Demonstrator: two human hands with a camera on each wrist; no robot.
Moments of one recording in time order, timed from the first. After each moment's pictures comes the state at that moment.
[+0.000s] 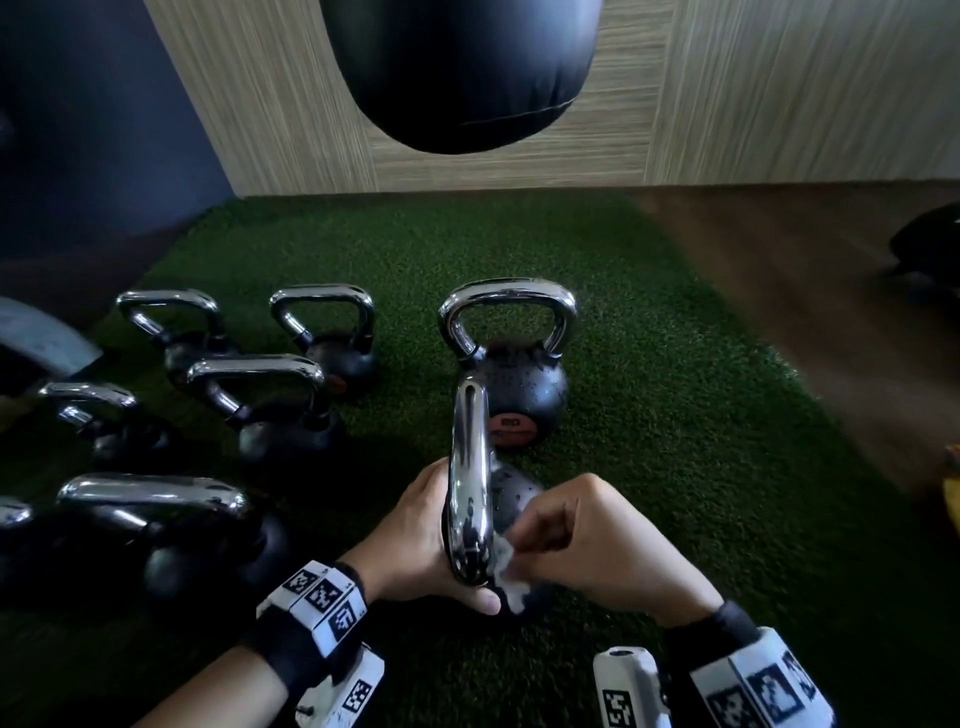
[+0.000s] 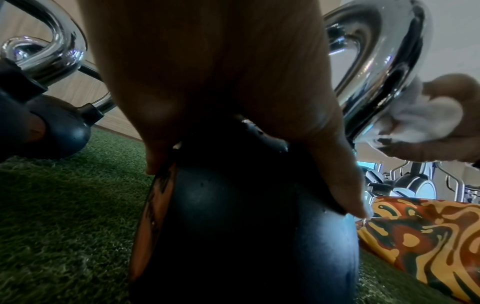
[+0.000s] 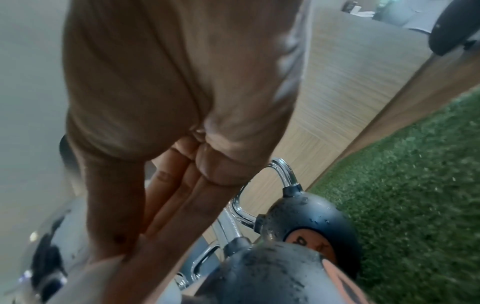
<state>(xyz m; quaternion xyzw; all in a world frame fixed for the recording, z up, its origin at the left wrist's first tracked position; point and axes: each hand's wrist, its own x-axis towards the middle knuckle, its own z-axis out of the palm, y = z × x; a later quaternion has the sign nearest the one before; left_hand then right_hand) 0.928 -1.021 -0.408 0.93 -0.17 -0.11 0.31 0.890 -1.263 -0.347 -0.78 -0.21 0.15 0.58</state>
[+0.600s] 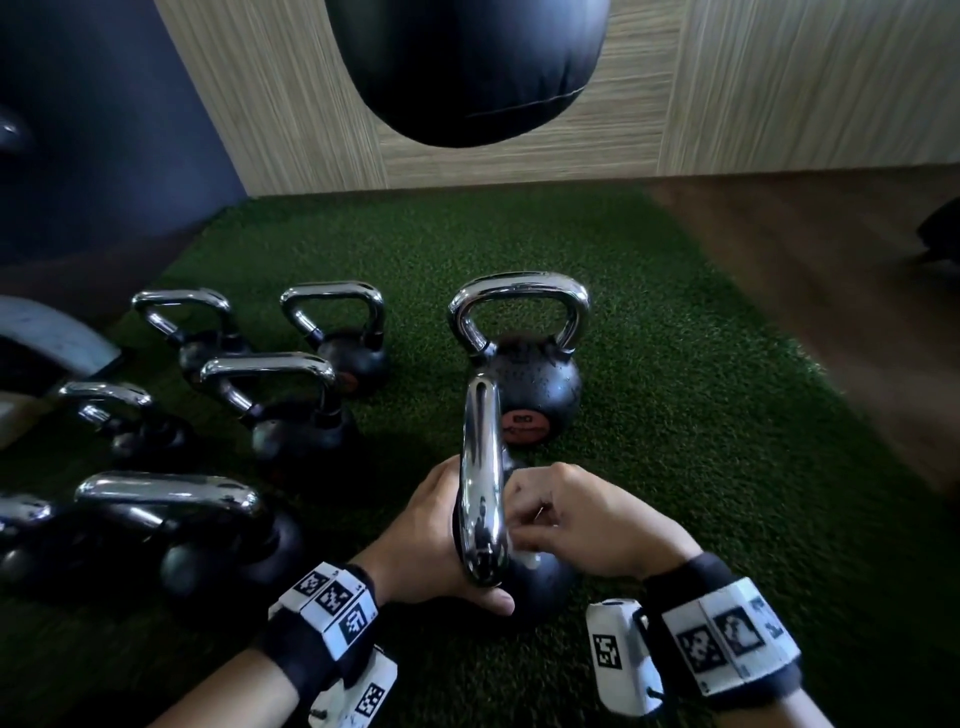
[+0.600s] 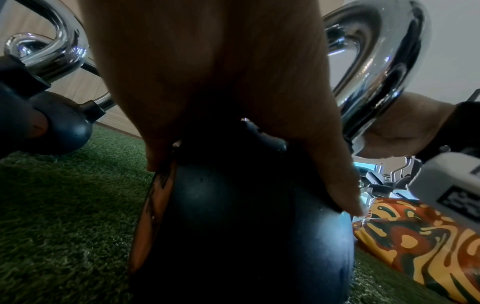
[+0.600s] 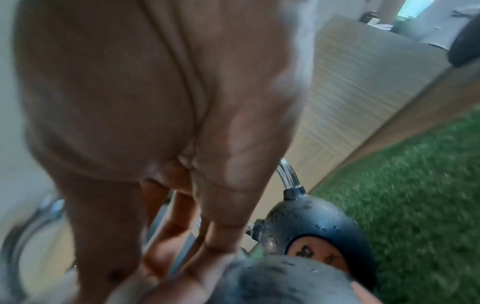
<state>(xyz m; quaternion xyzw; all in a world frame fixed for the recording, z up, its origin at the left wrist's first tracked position) 0.926 -1.021 -0.410 0.92 -0.19 -0.09 0.33 0.931 -1.251 -0.362 -0.81 -0.34 0.13 0.45</state>
